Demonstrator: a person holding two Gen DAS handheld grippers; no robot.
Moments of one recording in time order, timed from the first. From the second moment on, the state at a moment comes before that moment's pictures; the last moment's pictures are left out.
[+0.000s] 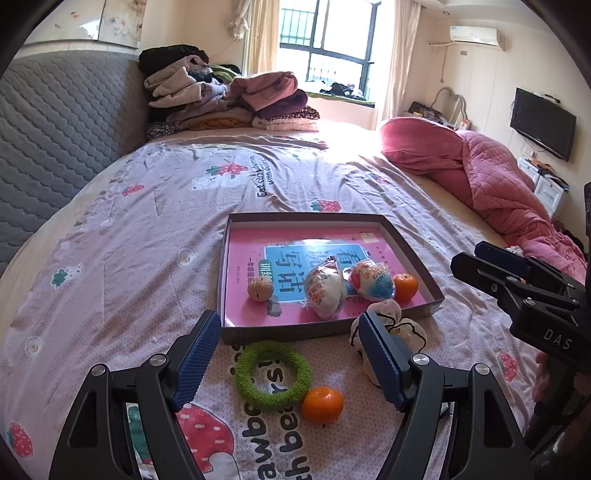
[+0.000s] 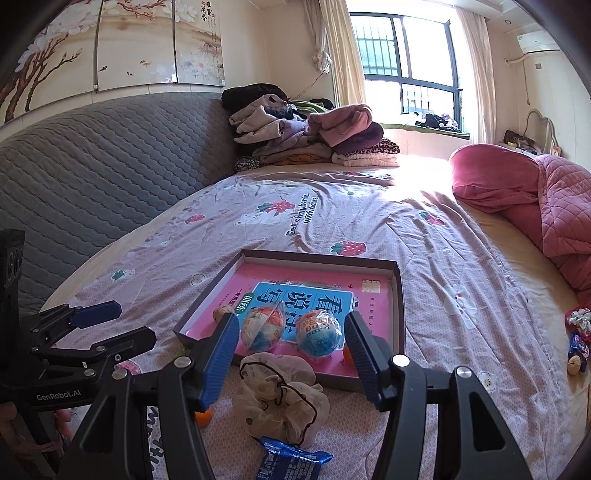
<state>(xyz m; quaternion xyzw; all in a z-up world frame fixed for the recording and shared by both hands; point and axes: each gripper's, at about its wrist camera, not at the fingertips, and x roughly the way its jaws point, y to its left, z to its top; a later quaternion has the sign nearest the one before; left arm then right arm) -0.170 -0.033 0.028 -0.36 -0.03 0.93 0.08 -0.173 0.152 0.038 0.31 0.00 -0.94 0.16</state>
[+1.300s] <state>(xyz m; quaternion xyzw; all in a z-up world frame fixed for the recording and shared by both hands) -0.143 -0.012 -0.028 -0.43 -0.01 0.90 0.10 -0.139 0.155 -0.012 0.37 0.02 -0.92 0.15</state>
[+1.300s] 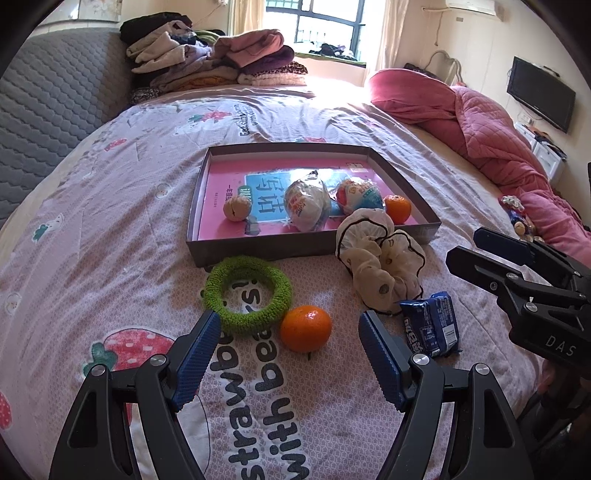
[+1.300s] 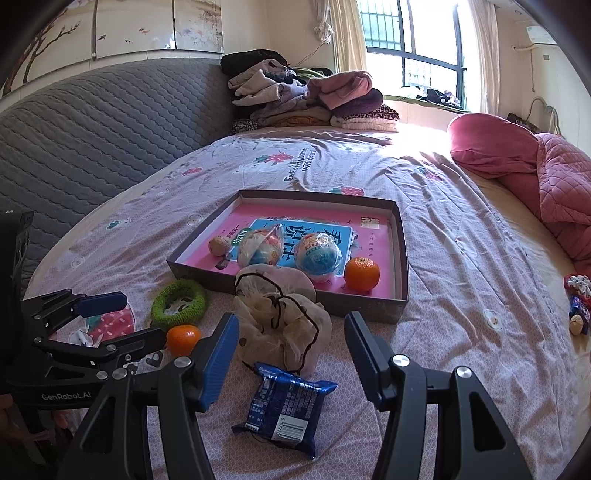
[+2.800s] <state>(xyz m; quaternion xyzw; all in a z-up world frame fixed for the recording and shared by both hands) -0.132 -0.011 -0.059 -0.47 -0.03 0.87 0.11 -0.115 0.150 -0.053 0.43 0.04 -0.89 0.15</state>
